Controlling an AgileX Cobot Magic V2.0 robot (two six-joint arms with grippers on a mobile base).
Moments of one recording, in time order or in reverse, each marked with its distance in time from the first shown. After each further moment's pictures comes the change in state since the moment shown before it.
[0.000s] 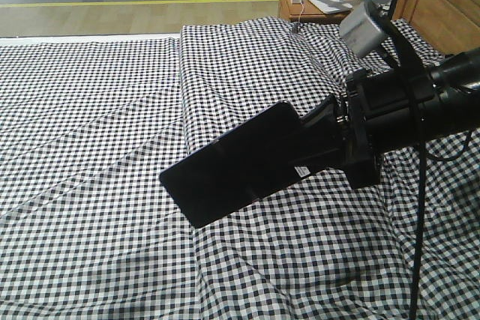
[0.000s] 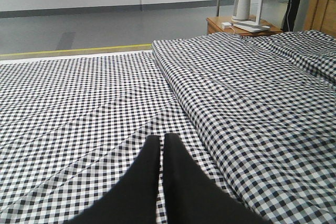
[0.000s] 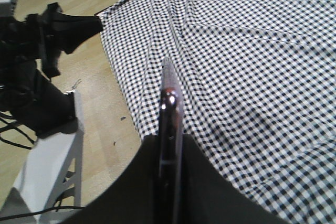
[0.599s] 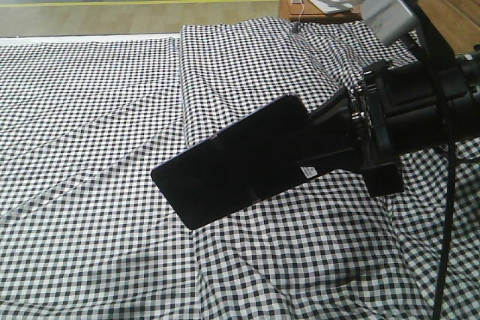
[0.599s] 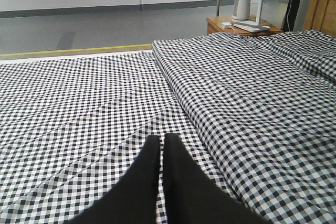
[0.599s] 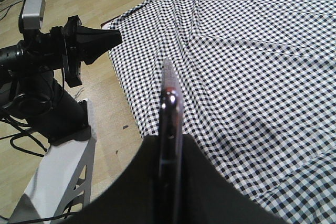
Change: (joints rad) left arm 0.000 0.000 0.000 0.000 0.000 0.000; right arm 0.009 -0.079 0.000 0.002 0.011 0.056
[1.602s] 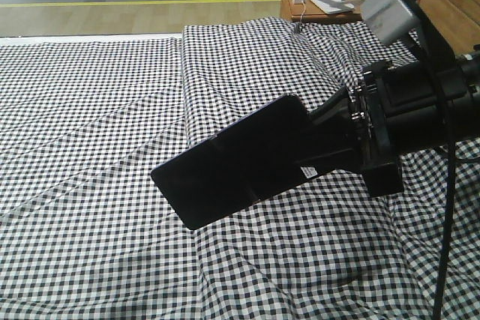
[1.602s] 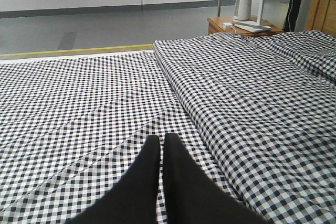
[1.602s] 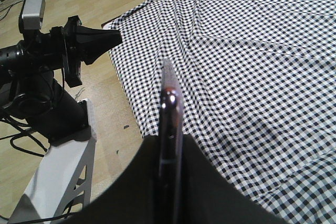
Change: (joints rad) left arm 0.000 0.000 0.000 0.000 0.000 0.000; right arm 0.000 0.000 0.000 0.000 0.000 0.000
